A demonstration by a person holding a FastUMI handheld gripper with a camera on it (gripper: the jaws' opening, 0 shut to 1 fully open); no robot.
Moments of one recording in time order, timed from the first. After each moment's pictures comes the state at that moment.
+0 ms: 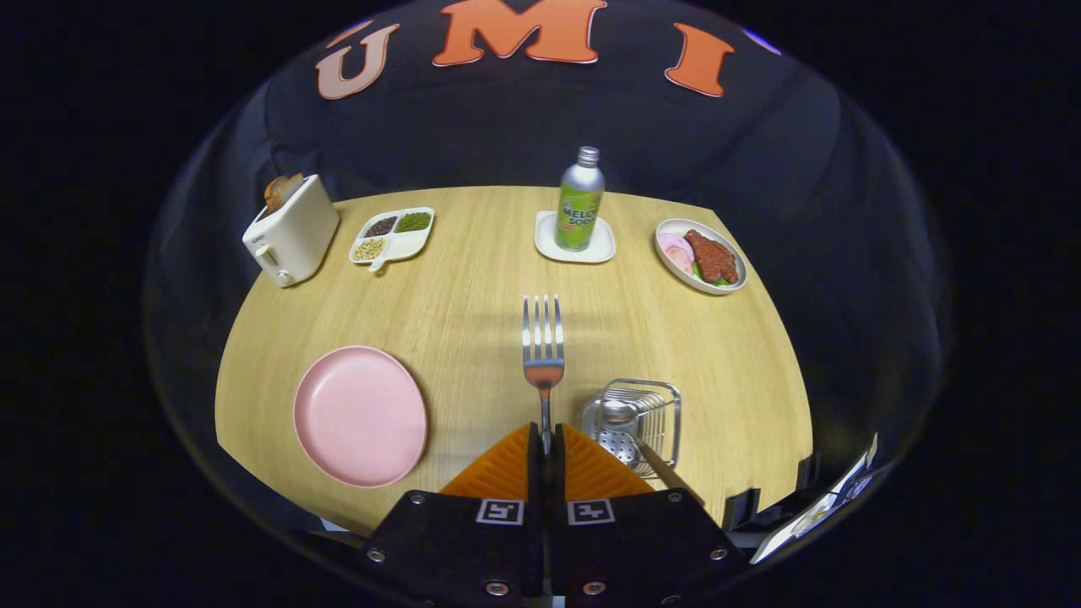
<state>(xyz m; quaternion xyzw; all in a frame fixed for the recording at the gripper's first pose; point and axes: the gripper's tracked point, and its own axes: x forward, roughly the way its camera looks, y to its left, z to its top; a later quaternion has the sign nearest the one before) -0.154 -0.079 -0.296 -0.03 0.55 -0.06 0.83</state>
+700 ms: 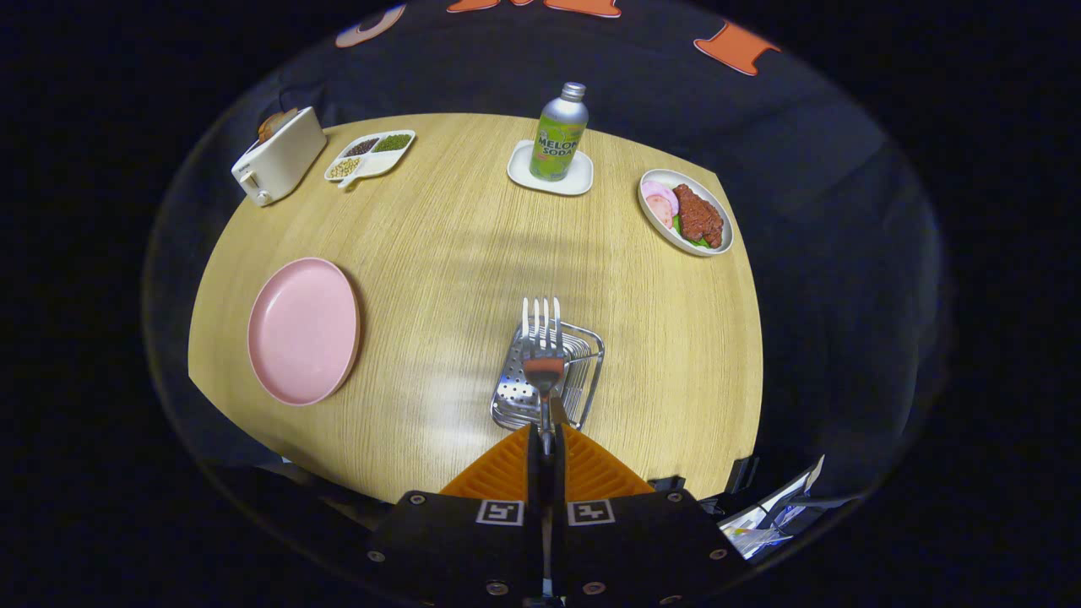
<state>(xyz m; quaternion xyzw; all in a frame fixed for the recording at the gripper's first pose) -0.181 -0.141 -0.306 -0.10 0.66 -0.03 0.74</state>
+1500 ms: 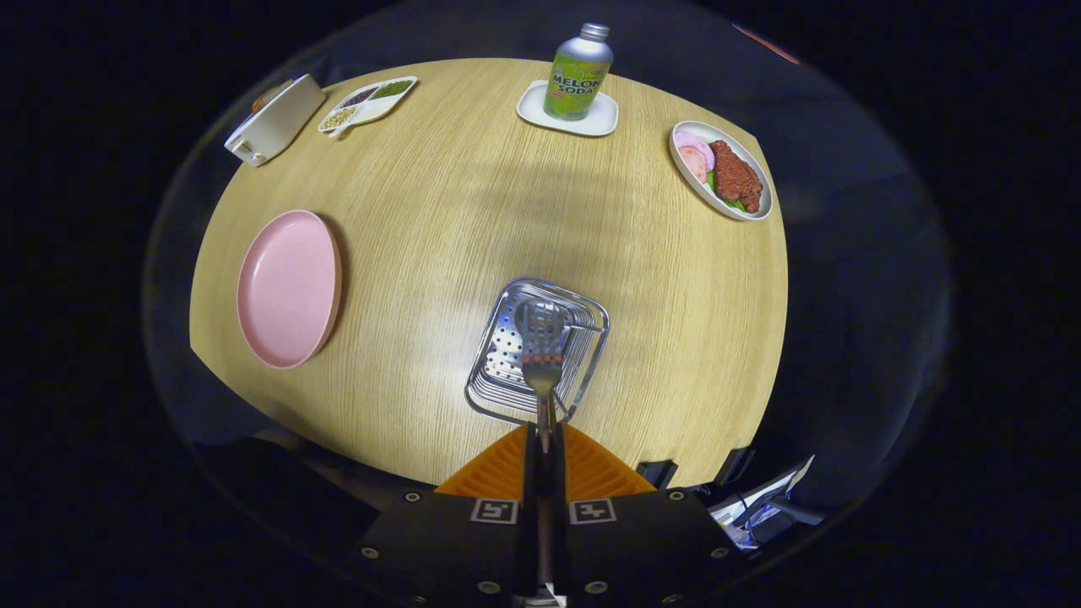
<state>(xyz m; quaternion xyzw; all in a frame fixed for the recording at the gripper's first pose) -0.195 -0.148 -0.323 -0.10 0.74 0.01 0.67</state>
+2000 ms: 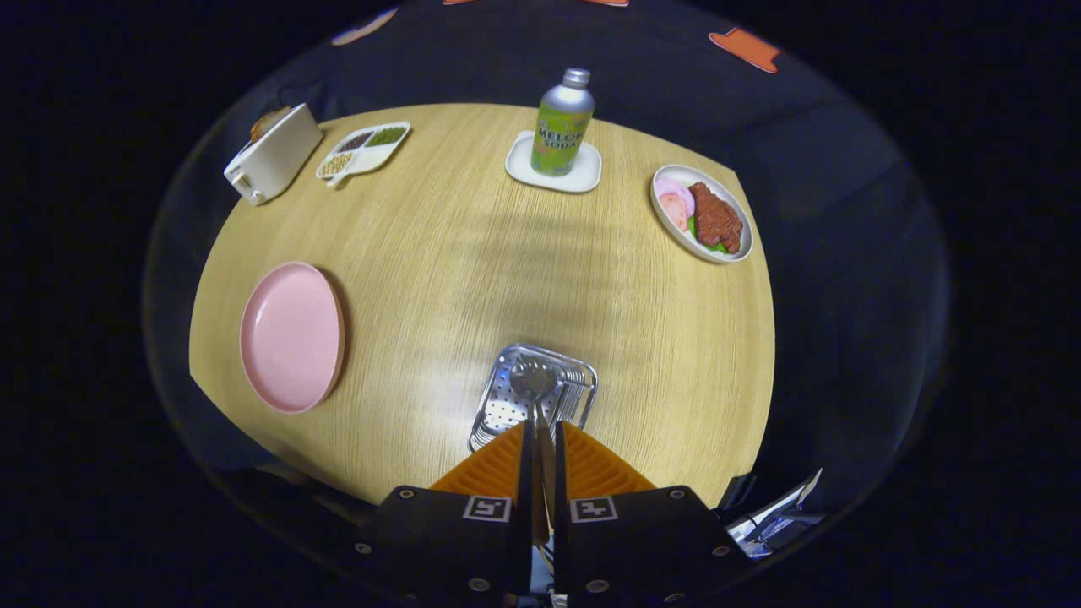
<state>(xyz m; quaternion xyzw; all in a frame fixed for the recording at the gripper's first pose) -0.139 -0.138 -0.310 -0.08 0.63 -0.01 0.78</state>
